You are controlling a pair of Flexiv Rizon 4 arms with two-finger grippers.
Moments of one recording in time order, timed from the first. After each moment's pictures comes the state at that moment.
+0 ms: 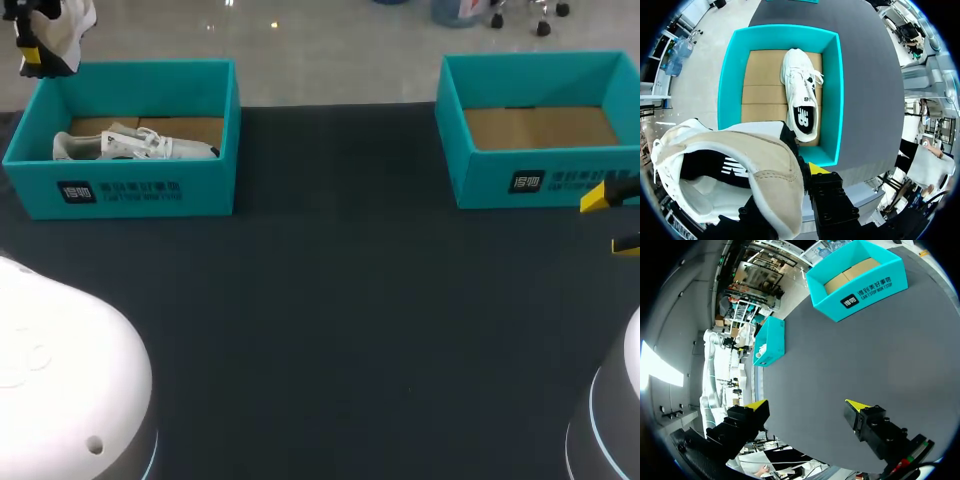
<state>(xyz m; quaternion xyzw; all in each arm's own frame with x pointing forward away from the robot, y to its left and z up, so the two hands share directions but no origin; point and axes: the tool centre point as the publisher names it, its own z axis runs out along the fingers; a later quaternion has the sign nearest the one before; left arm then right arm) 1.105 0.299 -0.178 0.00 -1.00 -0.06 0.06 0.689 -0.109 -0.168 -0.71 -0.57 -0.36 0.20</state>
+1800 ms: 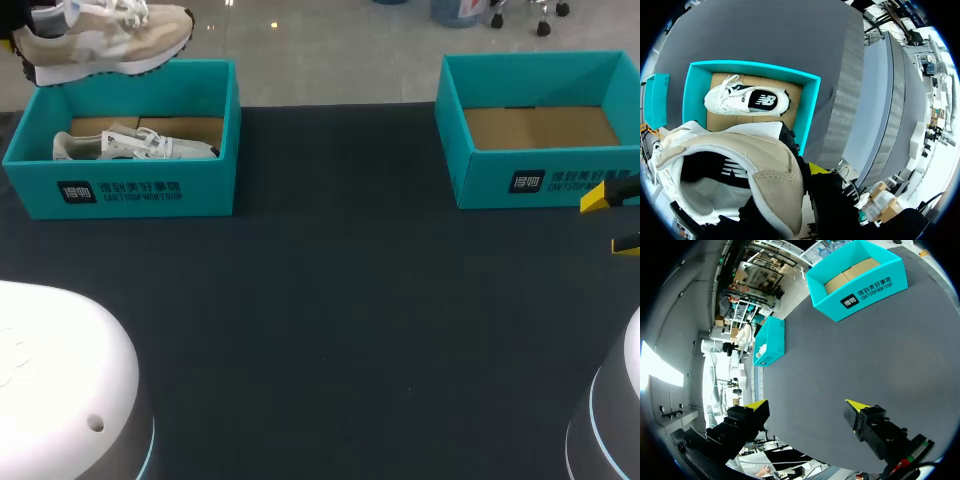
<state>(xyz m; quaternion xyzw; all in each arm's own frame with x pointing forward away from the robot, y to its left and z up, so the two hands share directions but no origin) 1.131 0.315 -0.170 -0.62 -0.77 -0.14 -0.01 0.689 -0.109 -0.168 -0.71 -0.57 -0.36 0.20</state>
